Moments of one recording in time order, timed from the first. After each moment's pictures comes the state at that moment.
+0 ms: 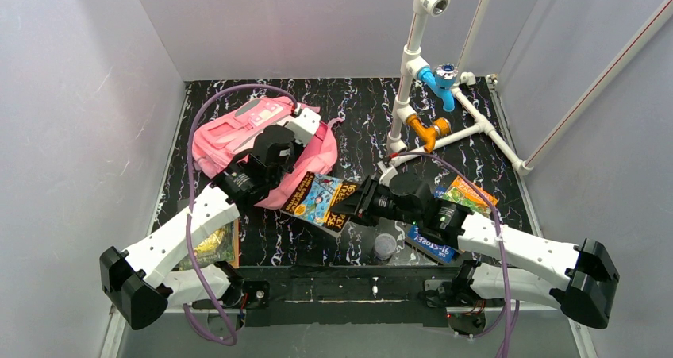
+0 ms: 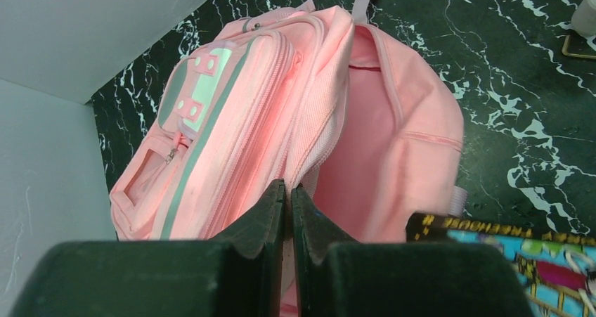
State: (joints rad) left arm -0.73 1.13 1.07 -0.40 -0.46 0.26; right arm 1.06 1.02 0.69 -0.03 -0.12 1.39
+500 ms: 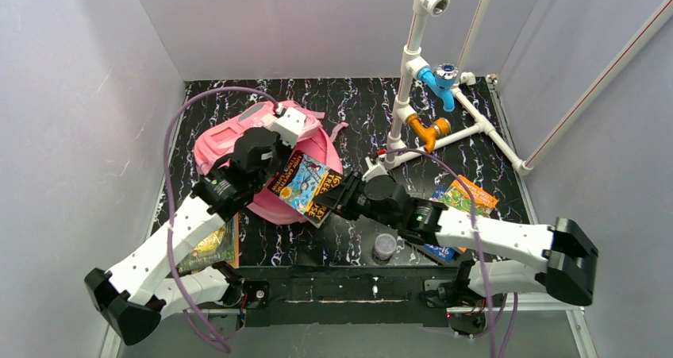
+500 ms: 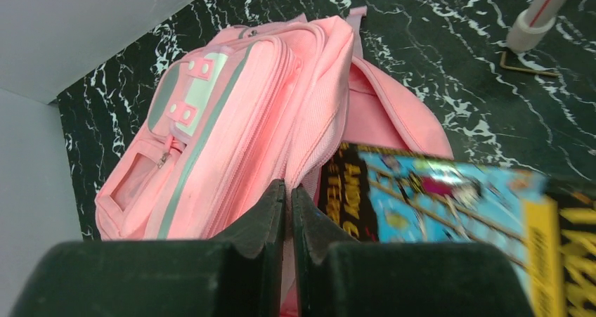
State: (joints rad) left arm -0.69 1.05 1.08 -0.46 -0.37 0.19; right arm 1.16 1.14 0.77 0.06 0.13 1.36
